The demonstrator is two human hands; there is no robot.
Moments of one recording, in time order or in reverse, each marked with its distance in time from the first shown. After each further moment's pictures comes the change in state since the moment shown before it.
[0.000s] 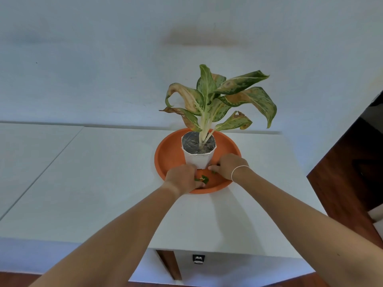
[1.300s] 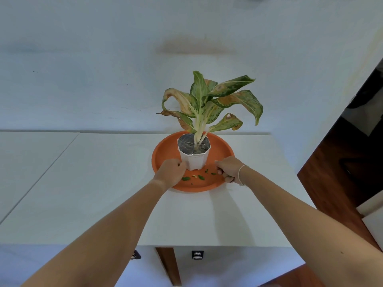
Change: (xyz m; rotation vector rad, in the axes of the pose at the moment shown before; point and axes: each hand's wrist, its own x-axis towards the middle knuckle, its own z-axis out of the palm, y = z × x) left_hand -0.010 -0.013 -0.019 -0.579 0.114 -0.159; right_hand -0.022 0.013 -0.003 1.065 -0.169 0.229
